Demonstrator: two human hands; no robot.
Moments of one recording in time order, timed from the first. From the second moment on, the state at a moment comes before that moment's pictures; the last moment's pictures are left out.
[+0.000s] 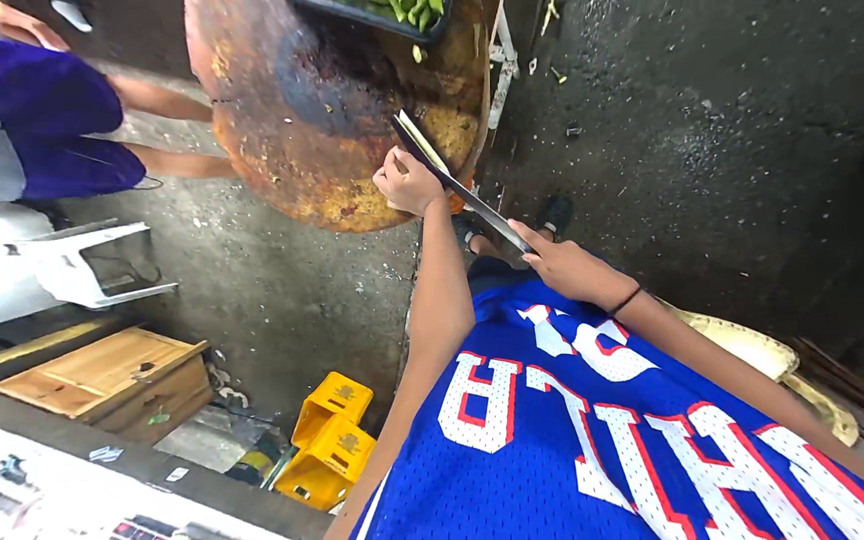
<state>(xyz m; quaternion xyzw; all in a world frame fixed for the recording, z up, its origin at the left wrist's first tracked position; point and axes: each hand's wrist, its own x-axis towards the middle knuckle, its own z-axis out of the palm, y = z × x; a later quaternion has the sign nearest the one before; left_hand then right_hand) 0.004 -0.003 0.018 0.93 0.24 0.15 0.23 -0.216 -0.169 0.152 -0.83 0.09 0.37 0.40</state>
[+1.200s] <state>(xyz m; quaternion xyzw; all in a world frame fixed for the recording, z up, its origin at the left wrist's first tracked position) 0.017 0.164 0.066 0.78 0.28 -0.21 0.51 -0.084 -0.052 0.150 -0.90 0.00 0.33 0.28</state>
